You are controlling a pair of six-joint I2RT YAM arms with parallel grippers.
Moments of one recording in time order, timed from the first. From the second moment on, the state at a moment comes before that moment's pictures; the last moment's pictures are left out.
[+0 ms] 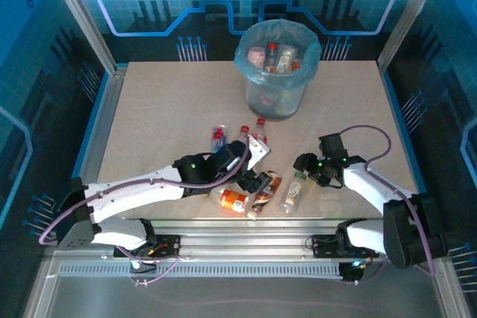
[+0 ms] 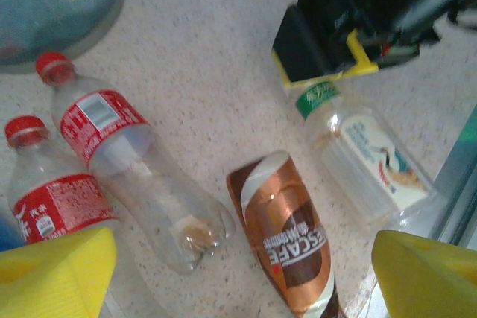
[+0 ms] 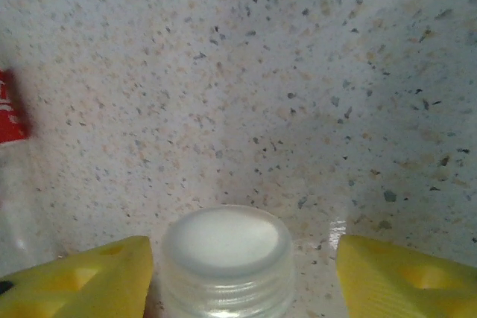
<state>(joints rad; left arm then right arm) -1.05 1.30 1.00 -0.37 -0.17 -0.17 0.21 1.24 0.53 -0.41 -0.25 0.79</state>
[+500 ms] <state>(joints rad) -1.01 1.21 0.92 -0.34 -0.20 -0.25 0.19 1.28 0.54 -0.42 -0.28 0.75</state>
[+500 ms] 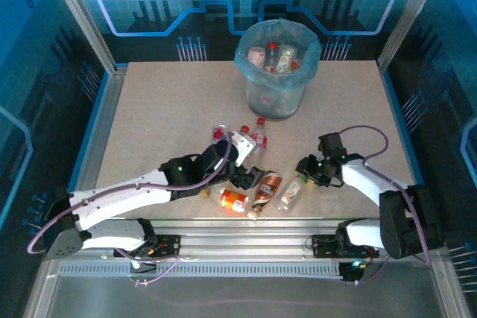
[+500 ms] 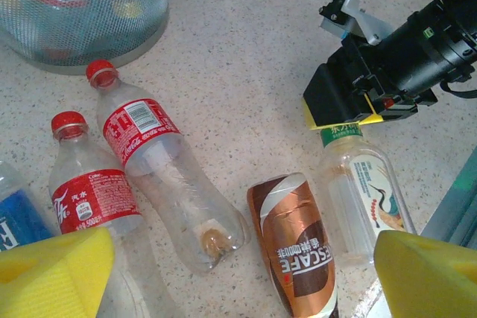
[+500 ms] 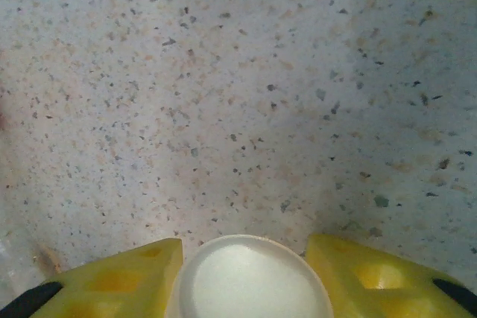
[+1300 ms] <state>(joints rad) -0.79 1.19 1.13 -0.32 -0.22 -0.31 0.31 1.10 1.31 -0.60 0.06 0.52</state>
